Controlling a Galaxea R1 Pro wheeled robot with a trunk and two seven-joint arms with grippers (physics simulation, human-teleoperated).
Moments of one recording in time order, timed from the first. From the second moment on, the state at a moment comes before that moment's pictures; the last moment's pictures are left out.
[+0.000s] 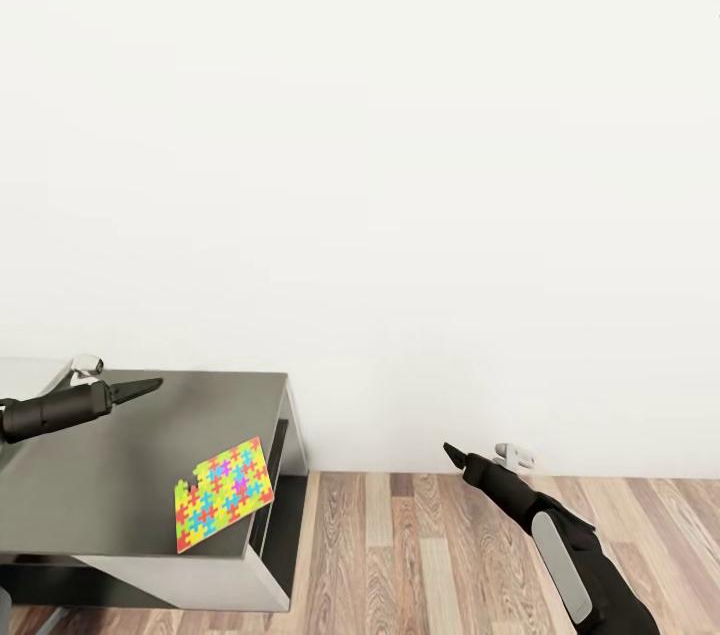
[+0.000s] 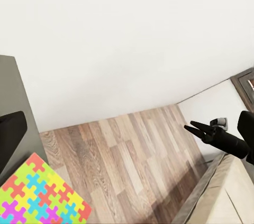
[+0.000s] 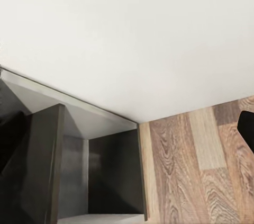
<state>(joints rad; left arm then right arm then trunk) -0.82 0.51 0.45 -0.62 -0.13 0.62 -1.56 -0.33 -0.05 -0.09 -1.06 -0.48 0.37 0.28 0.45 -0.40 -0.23</state>
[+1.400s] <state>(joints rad) -0.81 0.50 0.44 -0.62 -0.13 0.62 -1.56 -0.33 -0.05 -0.08 -1.06 -0.48 0.37 0.28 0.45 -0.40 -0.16</state>
